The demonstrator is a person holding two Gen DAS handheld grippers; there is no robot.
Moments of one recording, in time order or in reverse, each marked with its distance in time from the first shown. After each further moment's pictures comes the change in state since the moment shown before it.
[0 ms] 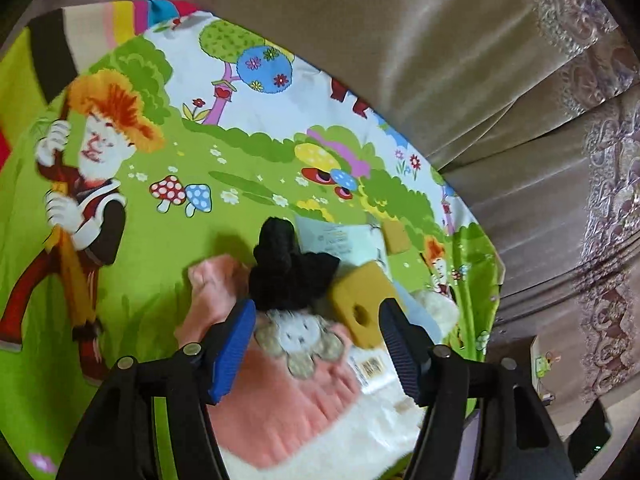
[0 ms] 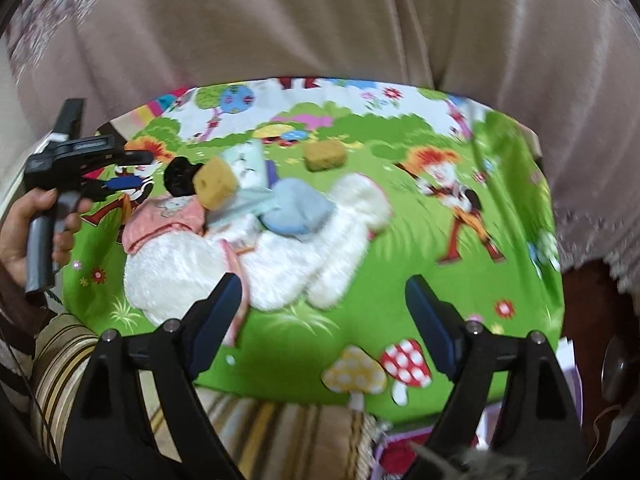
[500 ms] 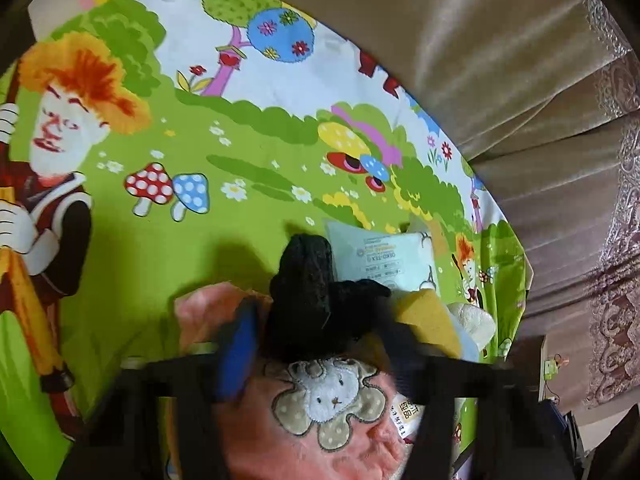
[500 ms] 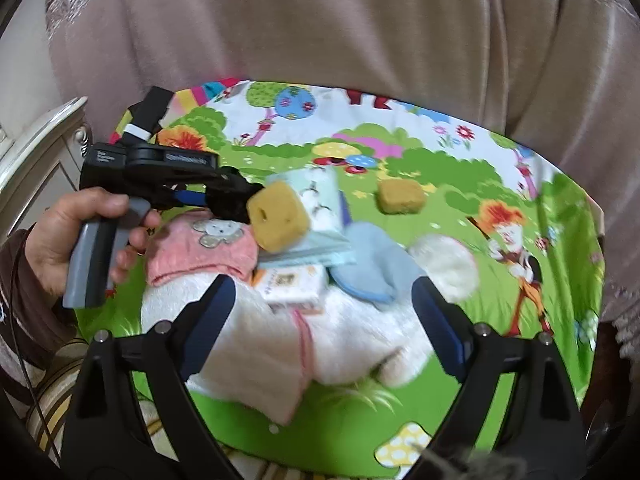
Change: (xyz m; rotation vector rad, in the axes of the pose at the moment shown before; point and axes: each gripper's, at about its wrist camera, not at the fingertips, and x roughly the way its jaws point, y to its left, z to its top) left arm 0.061 0.016 0.016 -0.024 0.075 0.027; right arm 0.056 0.076 0.042 -0.175 -0.033 0.068
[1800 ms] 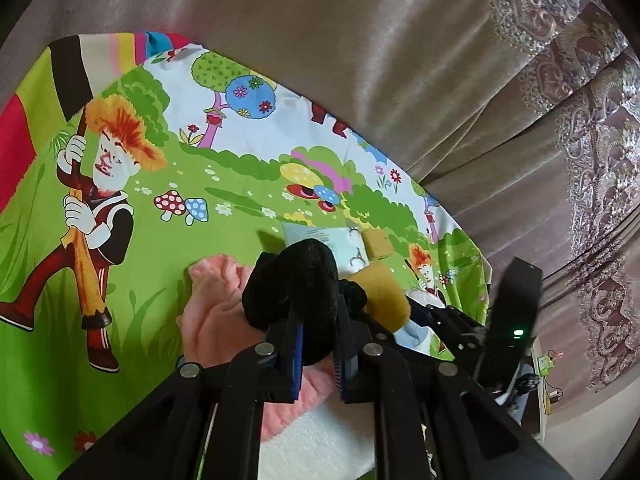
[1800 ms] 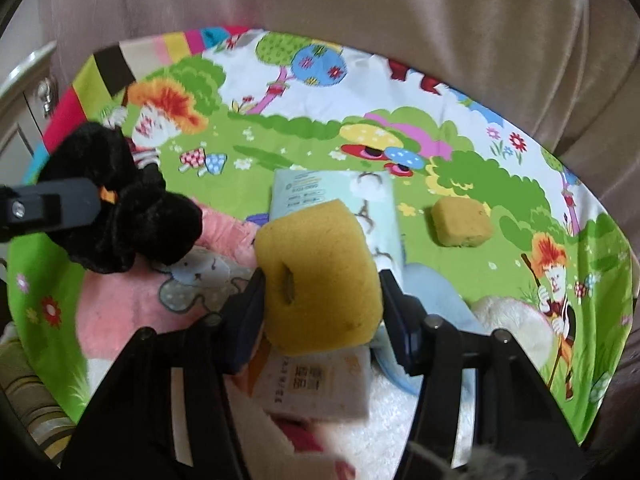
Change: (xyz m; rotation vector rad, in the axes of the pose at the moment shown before) left arm -0.098 -0.026 -0.057 0.083 -0.195 -0.064; right arm 0.115 0.039 0.039 -0.099 0.104 -0.029
